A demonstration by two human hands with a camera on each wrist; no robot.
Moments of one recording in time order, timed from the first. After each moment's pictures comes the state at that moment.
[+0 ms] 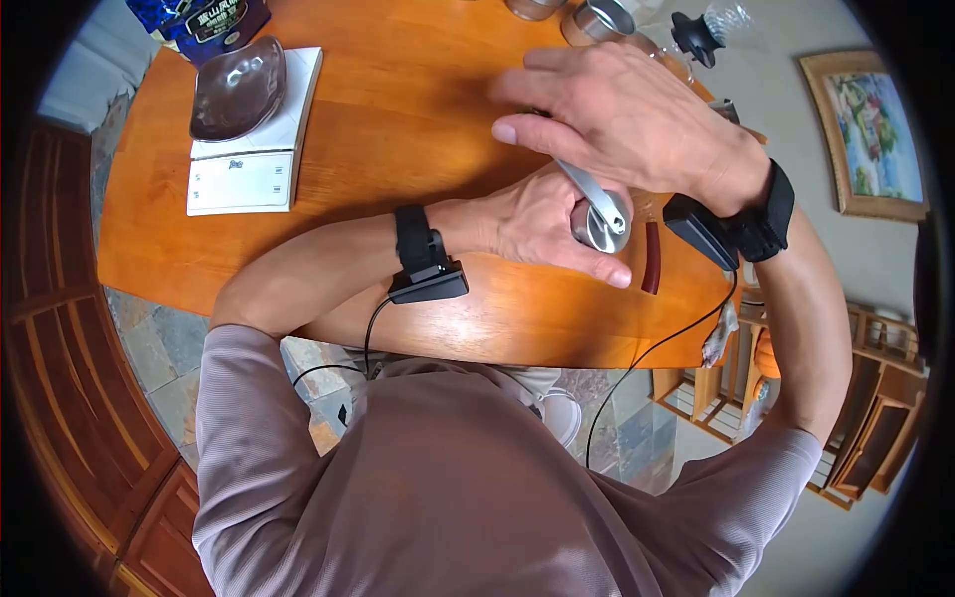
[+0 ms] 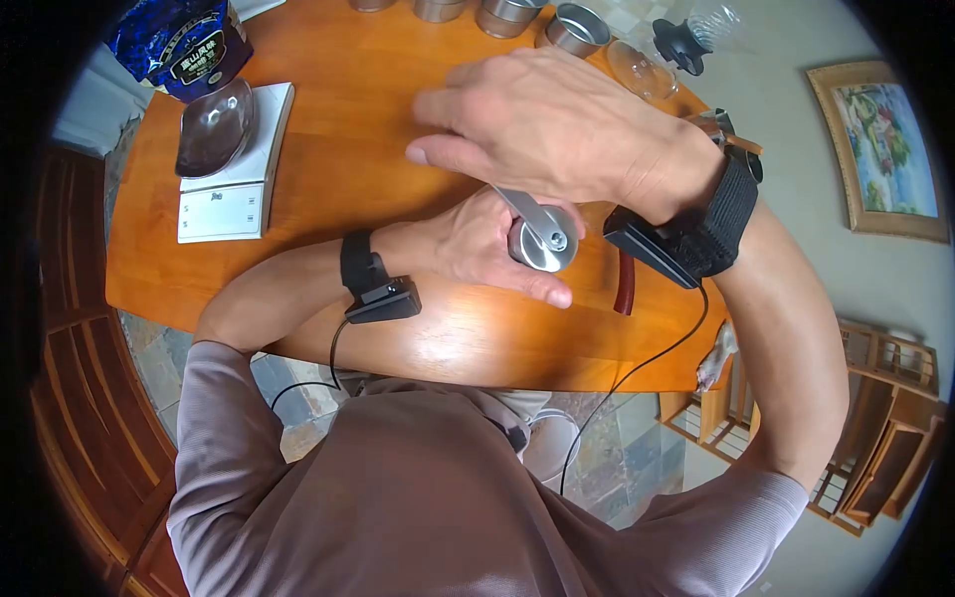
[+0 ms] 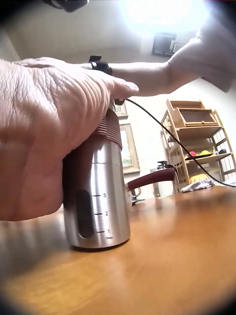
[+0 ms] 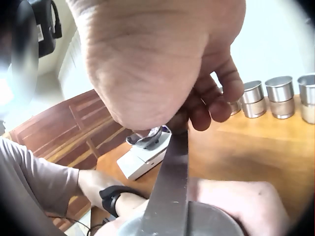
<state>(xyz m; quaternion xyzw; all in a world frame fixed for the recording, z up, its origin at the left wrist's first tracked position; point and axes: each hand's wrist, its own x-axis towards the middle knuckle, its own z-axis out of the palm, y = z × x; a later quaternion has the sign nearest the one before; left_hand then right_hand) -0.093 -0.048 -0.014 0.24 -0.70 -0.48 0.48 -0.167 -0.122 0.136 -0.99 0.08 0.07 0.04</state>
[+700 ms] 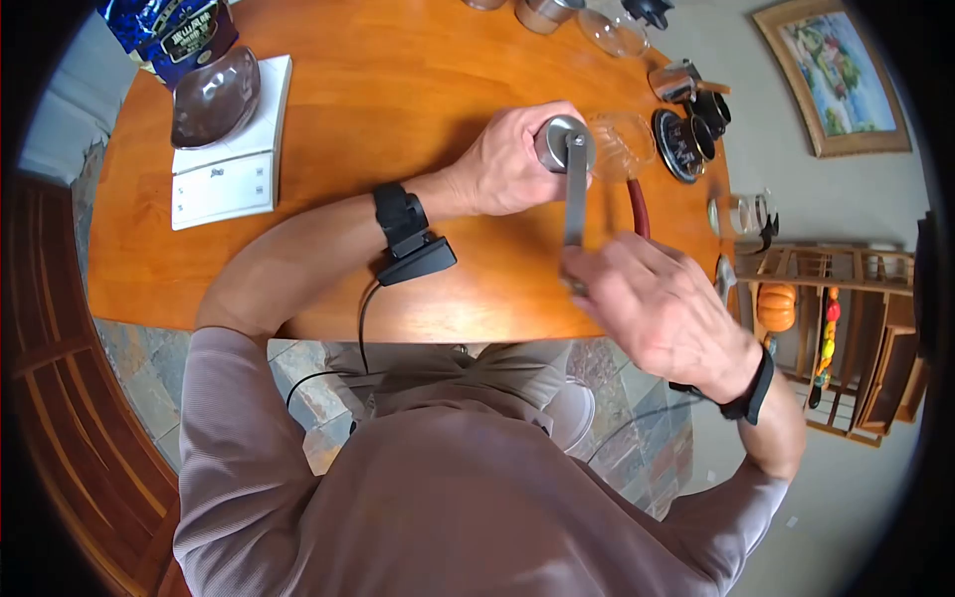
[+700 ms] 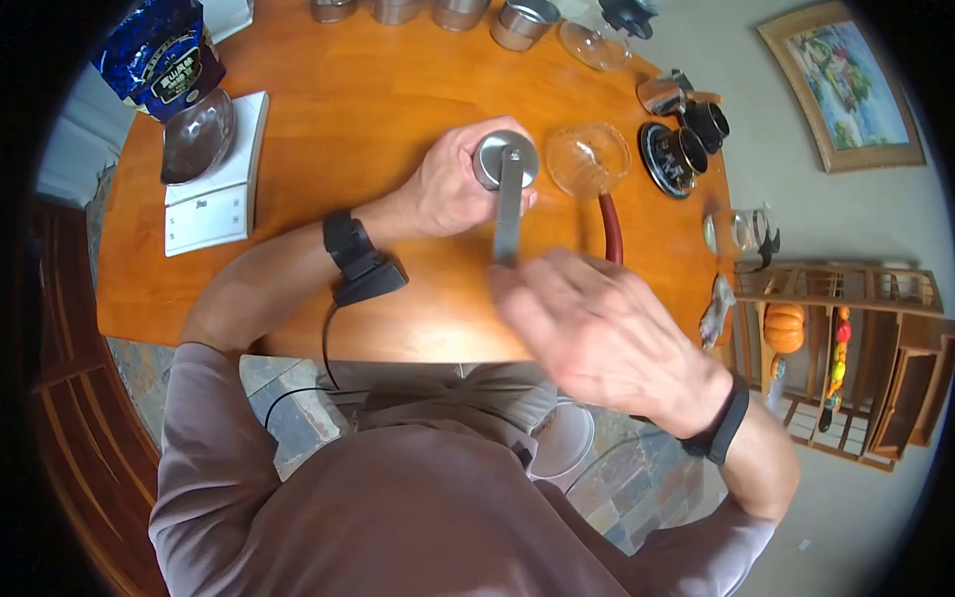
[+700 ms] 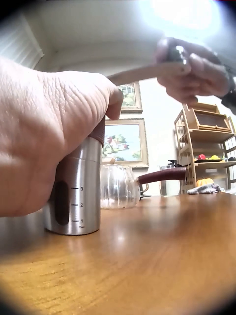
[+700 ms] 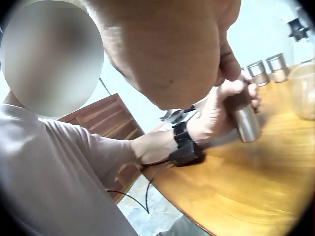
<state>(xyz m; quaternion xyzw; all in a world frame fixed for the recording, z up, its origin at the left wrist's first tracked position) -0.090 -0.049 -0.029 0.31 -0.69 -0.35 0.55 -0.270 0.021 0.119 -0.98 0.19 -0.01 0.06</state>
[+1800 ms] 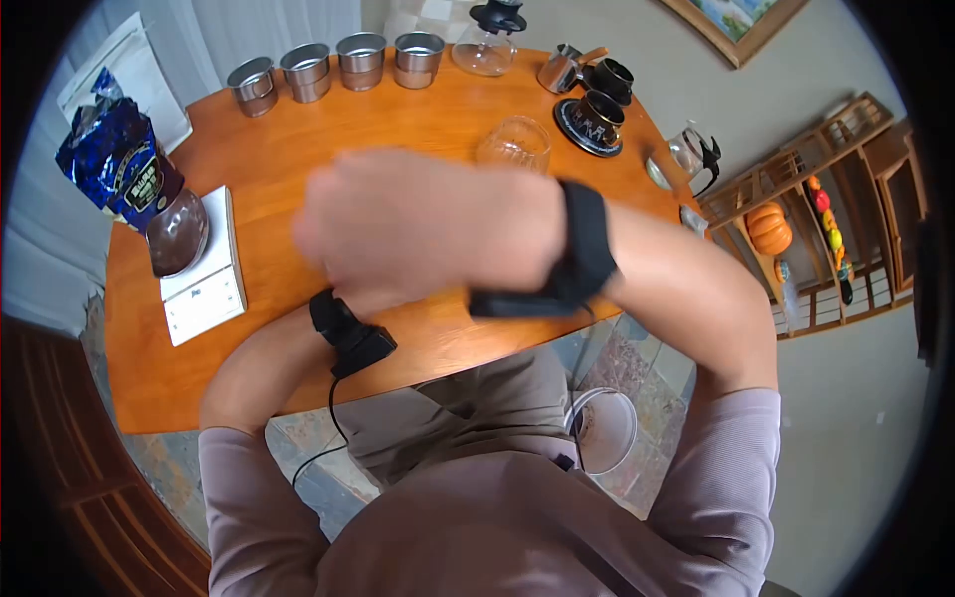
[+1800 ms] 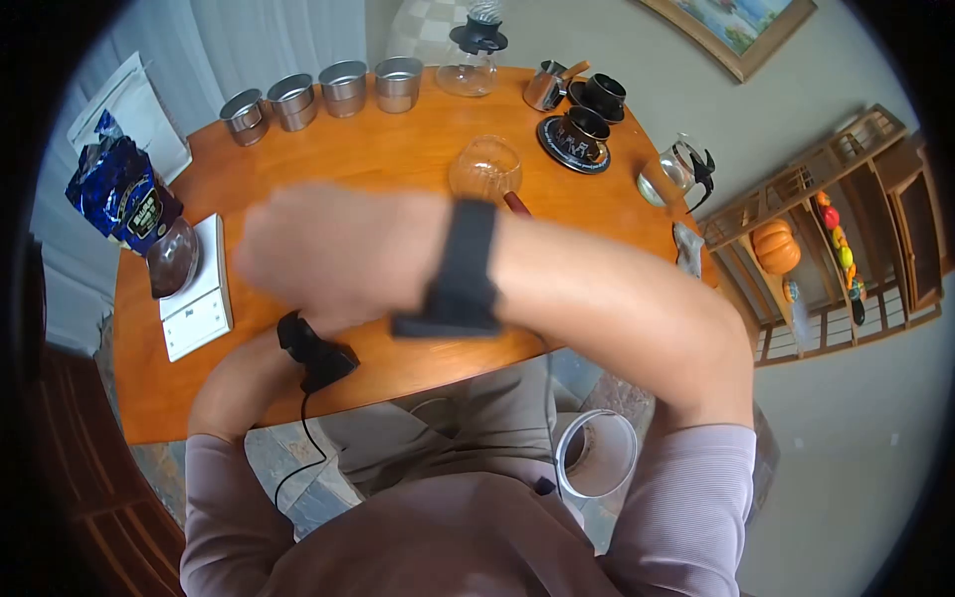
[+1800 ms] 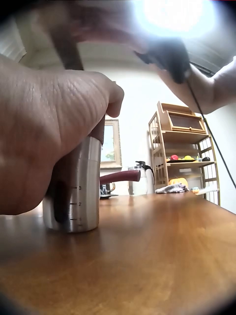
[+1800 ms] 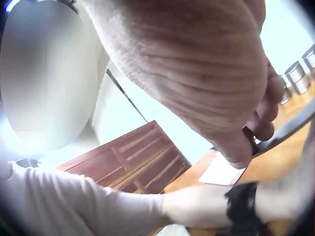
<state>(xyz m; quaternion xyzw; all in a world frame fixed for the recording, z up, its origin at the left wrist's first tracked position) -0.104 -0.018 -0.031 0.31 -0.40 -0.71 0.49 -0.167 -0.014 0.124 -0.99 0.10 -0.02 -0.01</state>
